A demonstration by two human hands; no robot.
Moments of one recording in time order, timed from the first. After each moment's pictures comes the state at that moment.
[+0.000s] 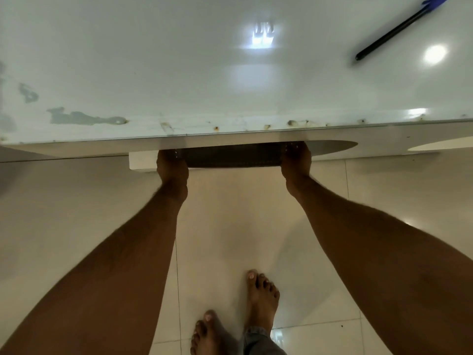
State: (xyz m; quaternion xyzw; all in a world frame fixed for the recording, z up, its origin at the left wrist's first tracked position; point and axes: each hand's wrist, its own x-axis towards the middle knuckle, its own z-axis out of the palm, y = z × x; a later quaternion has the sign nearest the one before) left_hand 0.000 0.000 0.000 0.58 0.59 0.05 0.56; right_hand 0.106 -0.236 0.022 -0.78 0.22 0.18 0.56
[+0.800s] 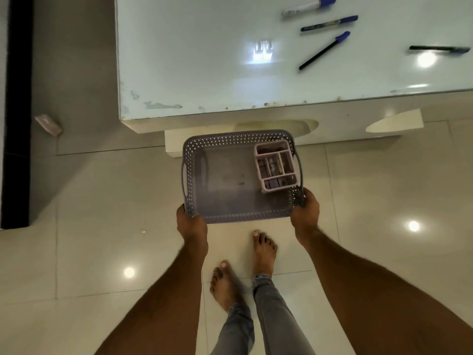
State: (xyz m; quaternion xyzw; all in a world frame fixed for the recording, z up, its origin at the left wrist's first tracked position) left_hand -0.212 -0.114 0.190 0.52 0.66 0.04 0.54; right_hand -0.112 -0.339 0.182 -0.76 0.25 0.19 0.57
